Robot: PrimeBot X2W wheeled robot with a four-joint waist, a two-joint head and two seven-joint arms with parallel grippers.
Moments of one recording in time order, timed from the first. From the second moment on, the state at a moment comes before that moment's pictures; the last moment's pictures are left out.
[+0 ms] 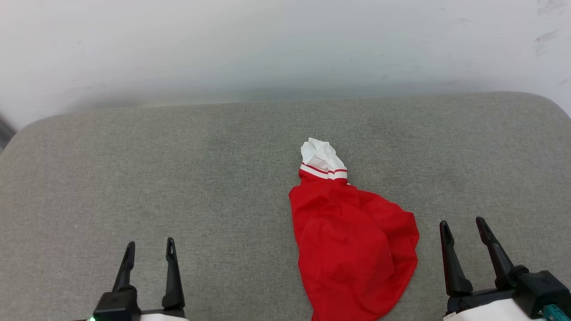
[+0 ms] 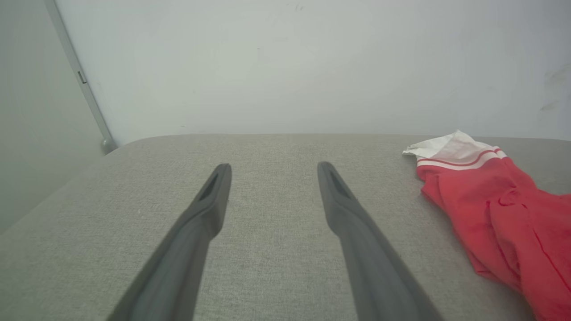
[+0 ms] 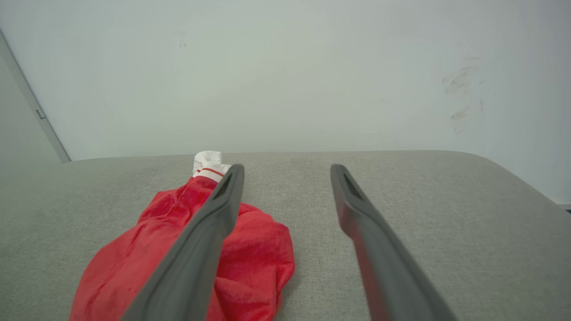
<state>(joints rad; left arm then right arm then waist) 0.16 0.07 -0.04 -0.05 -0.10 0.11 -0.26 0.10 -0.05 0.01 0.01 0.11 0.13 -0.26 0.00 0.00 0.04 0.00</state>
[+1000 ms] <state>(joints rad) -0.90 0.30 -0.24 0.30 -0.21 -0.13 0.10 -0.06 -0.05 0.01 -0.07 0.08 0.13 -0.26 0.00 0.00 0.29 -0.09</state>
